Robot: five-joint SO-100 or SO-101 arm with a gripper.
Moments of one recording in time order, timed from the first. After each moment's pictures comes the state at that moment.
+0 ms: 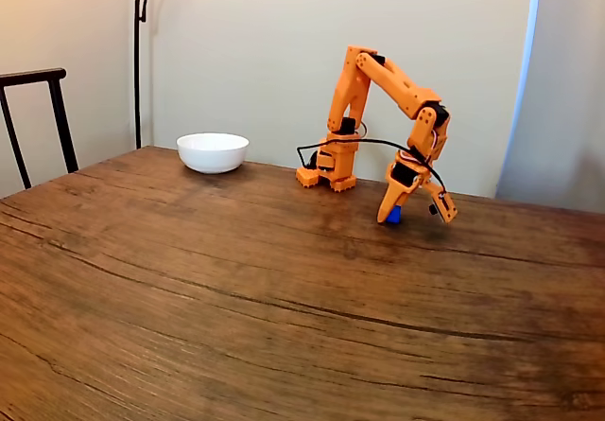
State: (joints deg) arm -51.2 83.1 113.2 71.3 105.4
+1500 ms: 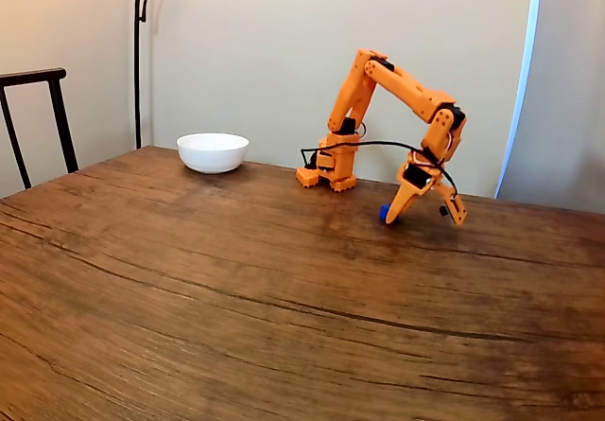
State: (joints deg) arm -51.8 73.7 97.1 81.7 107.8
